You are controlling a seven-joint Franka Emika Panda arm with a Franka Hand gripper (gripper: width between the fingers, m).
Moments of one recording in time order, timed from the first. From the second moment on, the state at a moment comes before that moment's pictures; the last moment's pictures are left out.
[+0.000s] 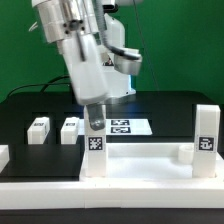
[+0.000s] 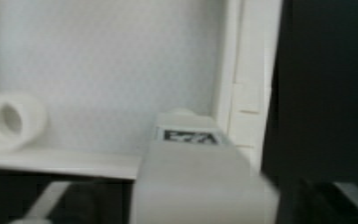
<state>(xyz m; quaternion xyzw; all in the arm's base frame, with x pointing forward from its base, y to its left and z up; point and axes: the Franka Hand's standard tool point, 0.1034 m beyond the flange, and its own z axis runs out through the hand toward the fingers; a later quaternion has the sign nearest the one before) 0.631 -0.051 0.107 -0.78 0.61 0.03 0.10</state>
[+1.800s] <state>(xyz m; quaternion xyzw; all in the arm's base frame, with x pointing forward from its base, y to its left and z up) 0.639 -0.066 0.102 -0.96 0.29 -0.04 0.05</state>
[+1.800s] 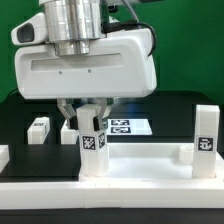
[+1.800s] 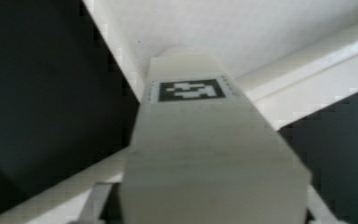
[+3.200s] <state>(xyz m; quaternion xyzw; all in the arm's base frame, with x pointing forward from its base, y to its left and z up) 0.631 -0.066 0.100 -0.65 0.76 0.05 0.09</state>
